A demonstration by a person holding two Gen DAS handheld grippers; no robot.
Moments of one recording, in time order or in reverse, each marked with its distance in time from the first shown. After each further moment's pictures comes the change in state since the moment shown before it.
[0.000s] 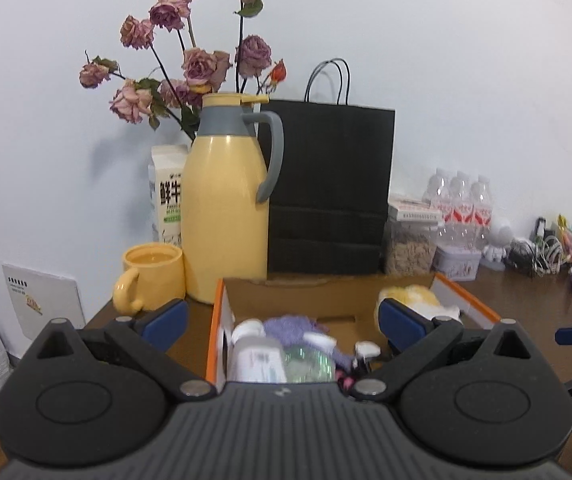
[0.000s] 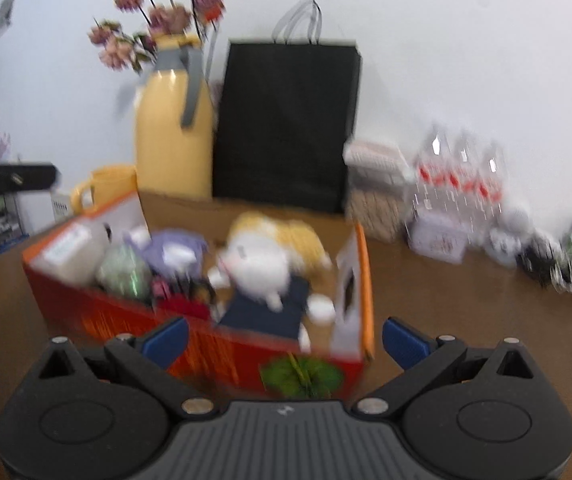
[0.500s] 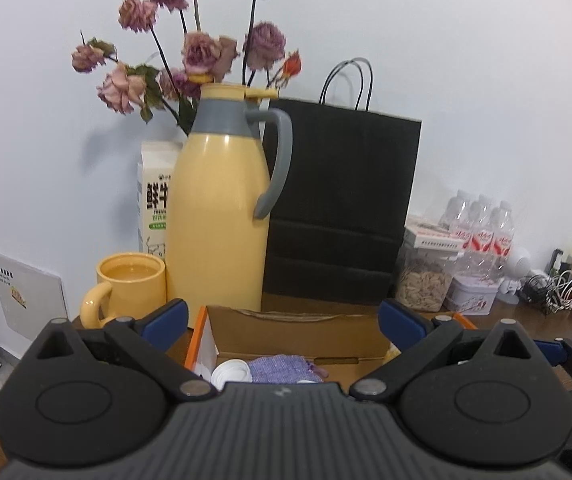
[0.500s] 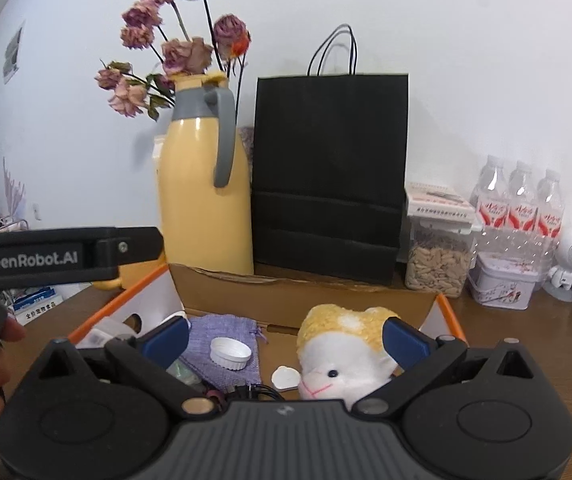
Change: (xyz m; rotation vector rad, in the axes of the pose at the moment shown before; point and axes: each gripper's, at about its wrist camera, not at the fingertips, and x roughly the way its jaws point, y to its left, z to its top) left arm 0.065 -0.001 0.024 -0.080 -0.039 0.012; right arm 0.057 0.048 0.060 0.050 -0.153 0.086
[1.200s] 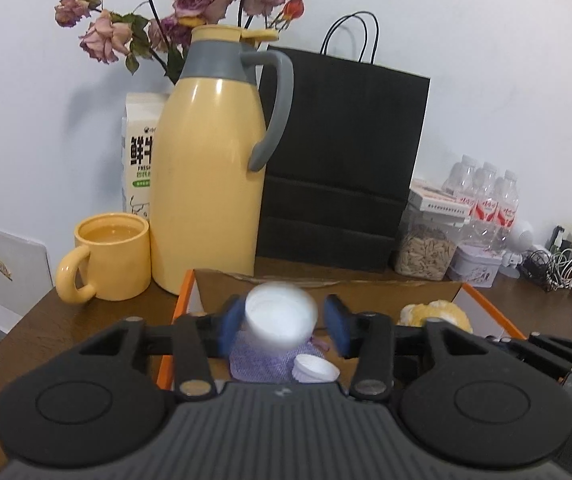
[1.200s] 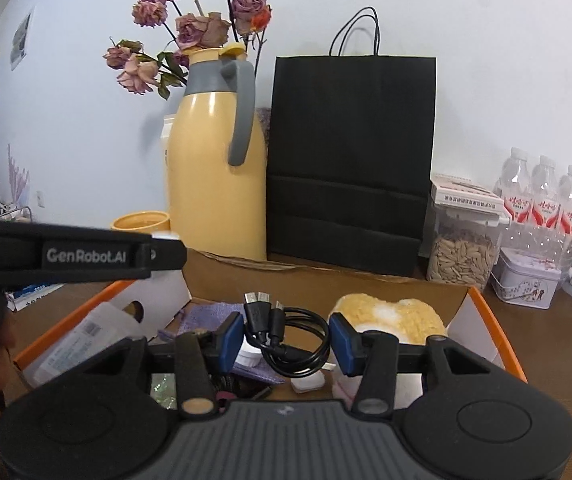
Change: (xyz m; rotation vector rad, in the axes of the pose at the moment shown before) left arm 0.044 0.006 -0.015 -0.012 0.130 -0.027; right arm 0.037 0.016 -0.011 -0.019 0.021 0.018
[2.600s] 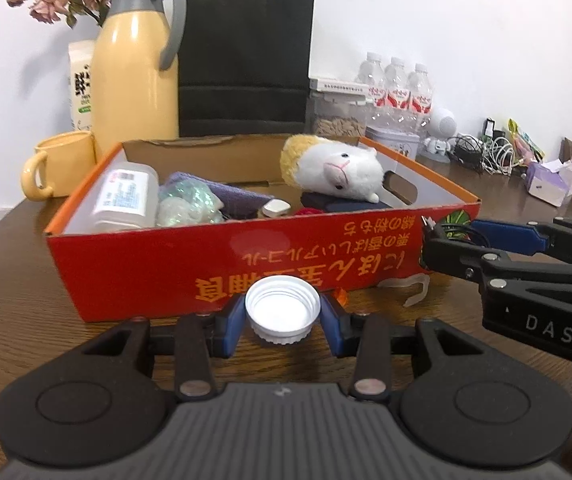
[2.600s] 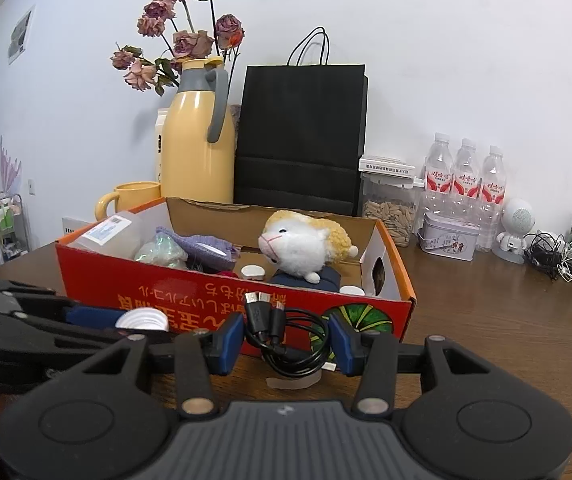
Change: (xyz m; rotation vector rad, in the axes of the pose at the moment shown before) left arm -0.076 -0.061 -0.116 0.150 0.141 -0.110; right arm -0.128 -0.025 -0.086 -0.021 -0.027 -0.080
